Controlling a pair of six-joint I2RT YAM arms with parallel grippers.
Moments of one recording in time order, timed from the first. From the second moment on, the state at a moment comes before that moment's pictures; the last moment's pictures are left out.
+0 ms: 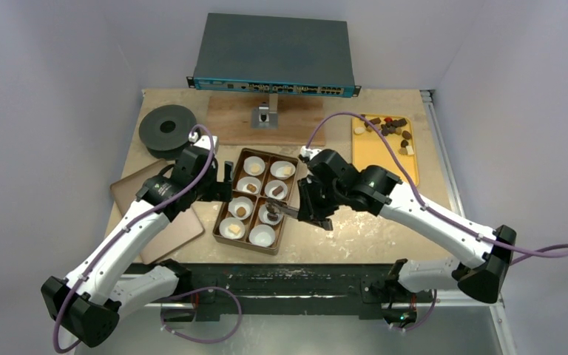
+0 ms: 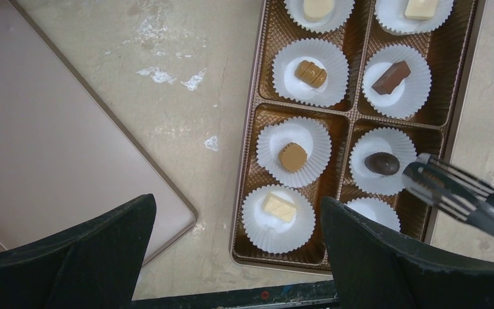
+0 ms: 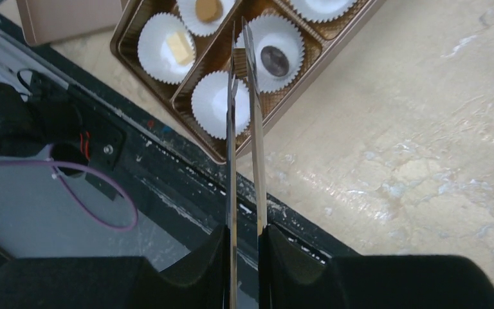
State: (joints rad) left arm -0.50 1.00 0.99 -0.85 -0.26 -0.36; right arm 0.92 1.25 1.26 -0.93 -0.05 0.58
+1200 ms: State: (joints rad) left arm -0.50 1.01 0.99 -0.85 -0.27 -0.36; right arm 1.09 1.36 1.26 -0.93 -0.04 0.59
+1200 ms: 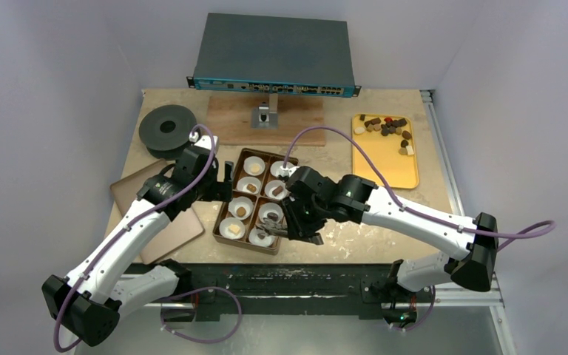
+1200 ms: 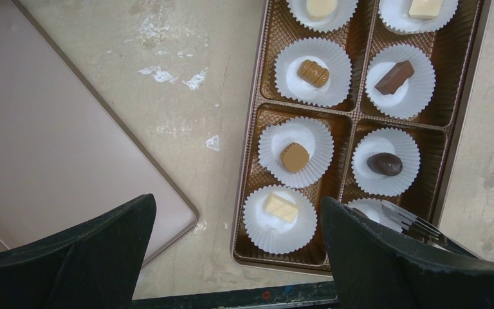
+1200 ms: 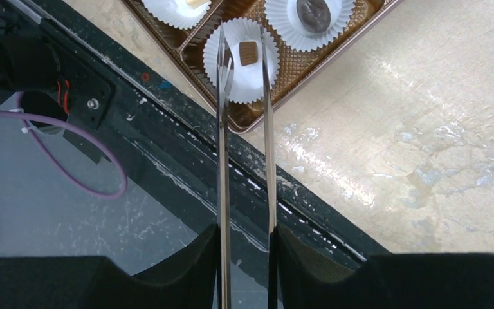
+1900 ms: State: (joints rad) left arm -0.50 1.01 0.99 -0.86 -0.33 -0.37; right arm 0.69 1.17 1.21 -0.93 0.12 0.61
